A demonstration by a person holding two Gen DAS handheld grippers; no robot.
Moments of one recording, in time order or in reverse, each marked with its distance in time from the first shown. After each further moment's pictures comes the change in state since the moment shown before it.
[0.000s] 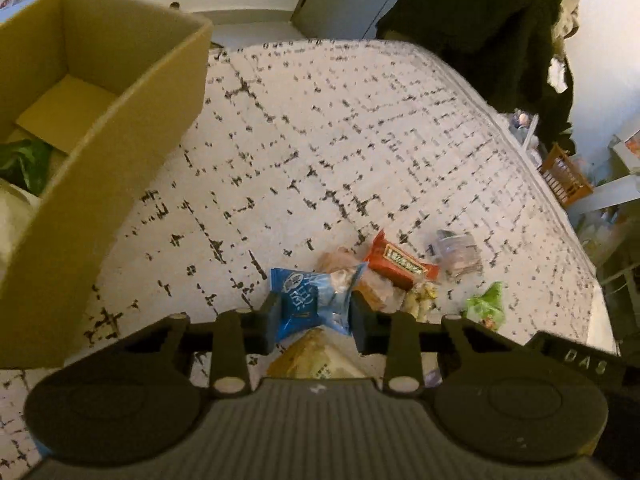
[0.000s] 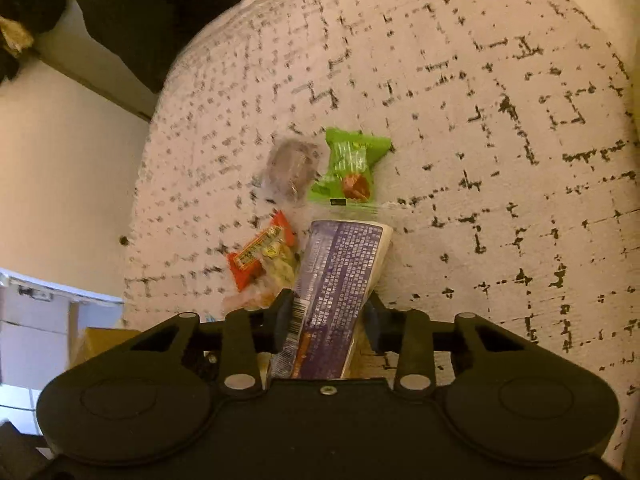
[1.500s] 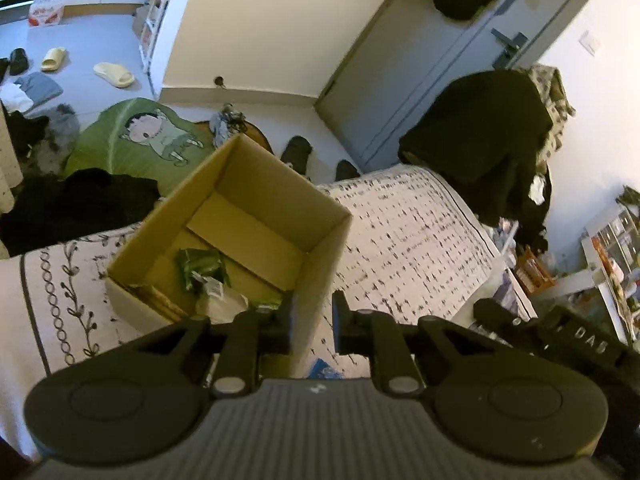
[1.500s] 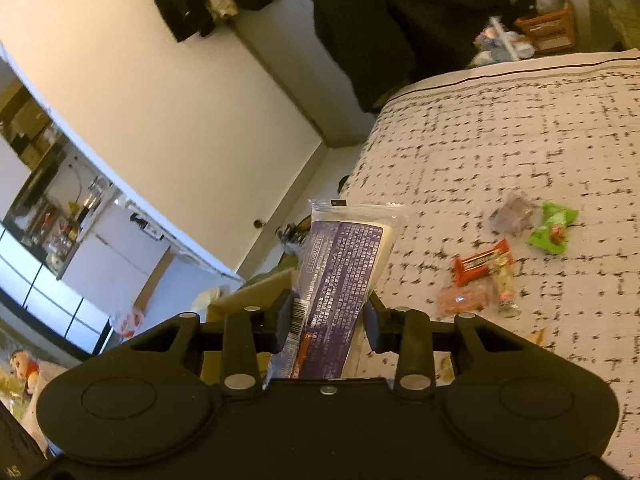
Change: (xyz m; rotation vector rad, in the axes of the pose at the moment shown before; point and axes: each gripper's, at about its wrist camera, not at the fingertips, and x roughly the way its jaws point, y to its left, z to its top) left arm -0.163 0.104 0.031 -0.094 -0.200 -0.050; right arm -0.089 0.110 -0.069 -0.391 -0.152 0.329
